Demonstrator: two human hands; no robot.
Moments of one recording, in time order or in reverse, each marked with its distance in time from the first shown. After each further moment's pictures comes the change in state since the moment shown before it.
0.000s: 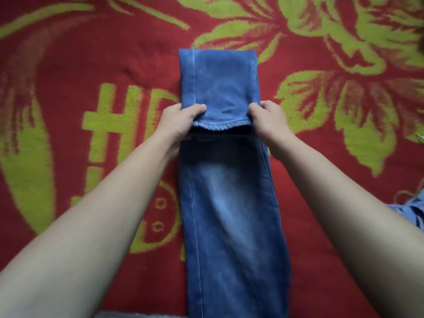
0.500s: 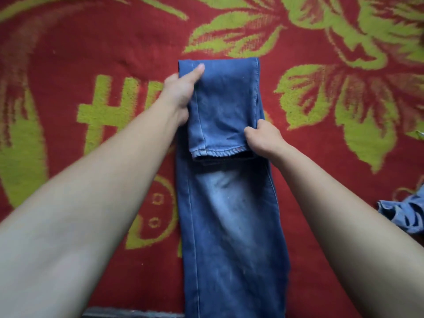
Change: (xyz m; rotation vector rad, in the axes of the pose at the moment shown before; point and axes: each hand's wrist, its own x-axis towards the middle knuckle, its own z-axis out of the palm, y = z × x) left_hand 0.031 0.032 0.019 -0.313 -0.012 -0.028; right_hand -0.007 0.035 0.009 -0.462 -0.162 0.093
